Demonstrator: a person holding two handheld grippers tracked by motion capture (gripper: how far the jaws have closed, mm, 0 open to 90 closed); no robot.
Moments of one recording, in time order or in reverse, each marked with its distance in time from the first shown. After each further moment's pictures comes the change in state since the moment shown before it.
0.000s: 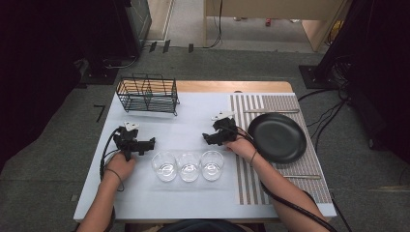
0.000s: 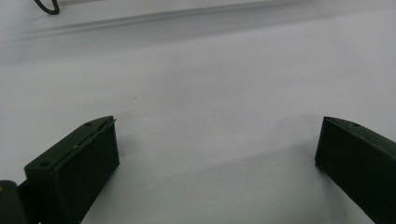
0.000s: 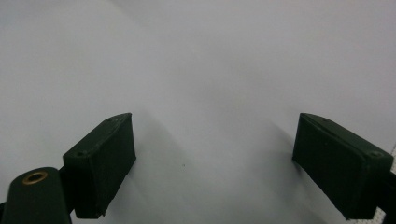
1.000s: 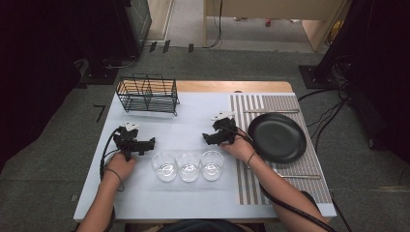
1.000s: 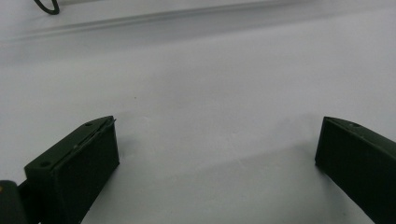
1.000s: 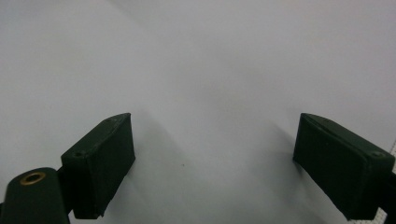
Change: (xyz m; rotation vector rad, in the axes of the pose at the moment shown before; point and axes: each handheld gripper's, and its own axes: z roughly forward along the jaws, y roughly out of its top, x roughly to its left) left arm 0.000 0.000 0.000 0.001 0.000 0.001; right arm 0.001 0.000 0.000 0.001 -0.007 0.001
